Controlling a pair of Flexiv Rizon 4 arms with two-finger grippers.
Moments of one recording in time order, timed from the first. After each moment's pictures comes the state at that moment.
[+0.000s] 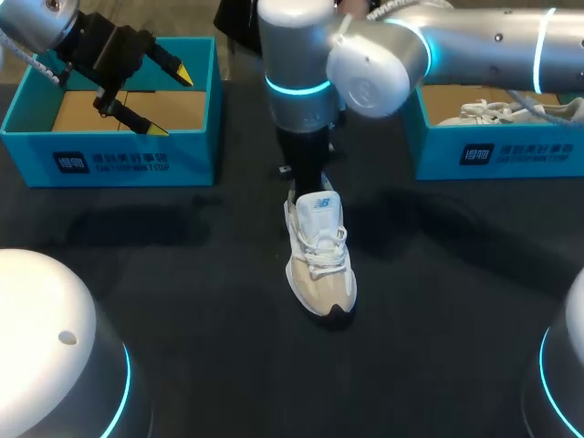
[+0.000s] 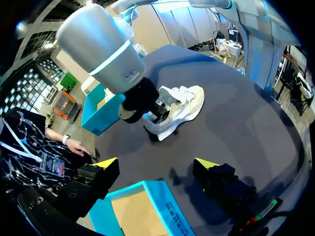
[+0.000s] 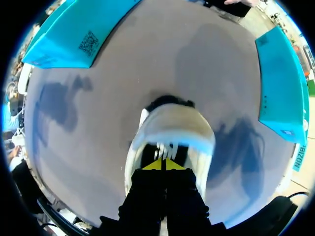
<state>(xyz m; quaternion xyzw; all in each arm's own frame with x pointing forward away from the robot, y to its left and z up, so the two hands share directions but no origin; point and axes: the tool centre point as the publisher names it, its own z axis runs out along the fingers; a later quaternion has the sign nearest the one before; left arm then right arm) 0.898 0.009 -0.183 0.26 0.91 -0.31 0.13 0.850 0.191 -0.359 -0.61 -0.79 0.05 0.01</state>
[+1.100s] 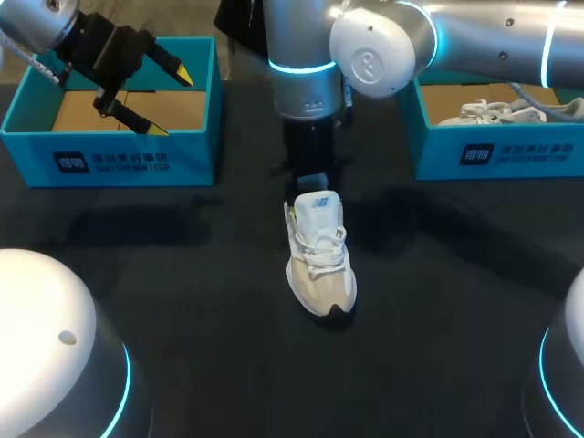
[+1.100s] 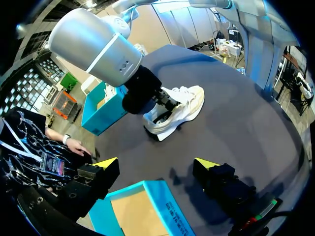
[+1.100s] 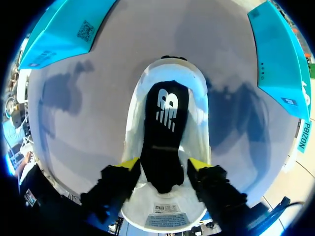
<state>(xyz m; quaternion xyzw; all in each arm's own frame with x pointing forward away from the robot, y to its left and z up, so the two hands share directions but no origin) 0.898 0.009 -0.183 0.26 0.91 -0.31 0.13 0.809 0.189 -0.341 -0.64 -0.76 0.09 0.08</state>
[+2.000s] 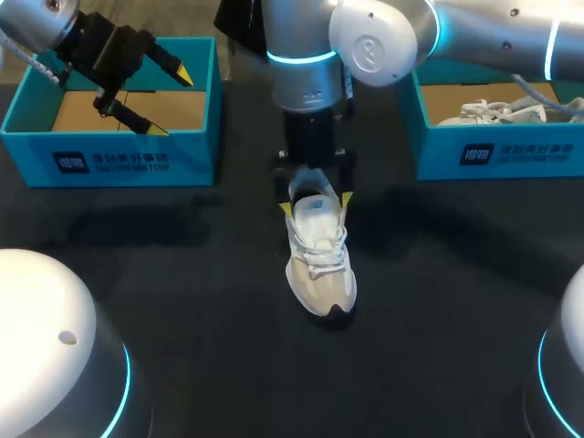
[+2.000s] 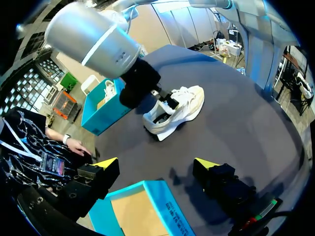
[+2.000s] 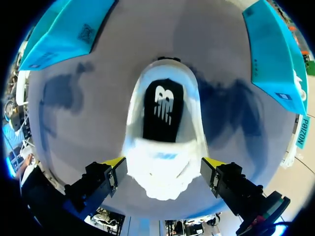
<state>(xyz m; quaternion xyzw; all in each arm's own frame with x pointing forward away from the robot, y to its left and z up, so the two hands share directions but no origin) 0.898 0.009 -0.183 0.26 0.91 -0.31 0.13 0.800 0.188 -0.316 -0.65 -0.75 0.10 0.07</state>
